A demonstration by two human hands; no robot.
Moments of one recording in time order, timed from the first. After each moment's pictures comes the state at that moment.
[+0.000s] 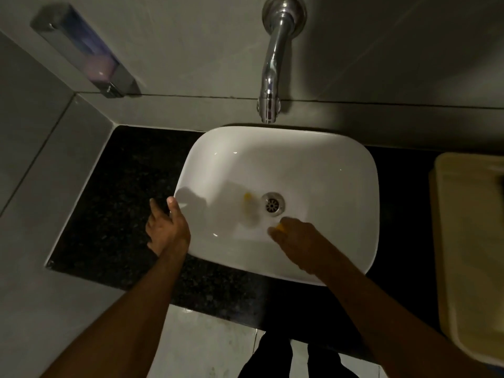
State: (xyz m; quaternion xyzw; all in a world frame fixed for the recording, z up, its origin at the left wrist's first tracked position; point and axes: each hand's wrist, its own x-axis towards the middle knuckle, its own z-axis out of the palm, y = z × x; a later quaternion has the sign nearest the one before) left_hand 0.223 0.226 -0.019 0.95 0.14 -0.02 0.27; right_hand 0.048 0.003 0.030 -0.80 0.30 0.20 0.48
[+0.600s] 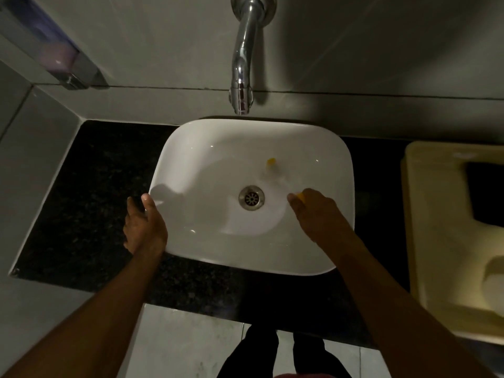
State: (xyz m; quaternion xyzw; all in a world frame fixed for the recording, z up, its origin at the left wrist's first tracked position) left_hand 0.228 0.228 -0.025 0.95 0.14 -0.03 0.27; right_hand 0.031 -0.047 0.017 -0.83 0.39 0.05 0.41
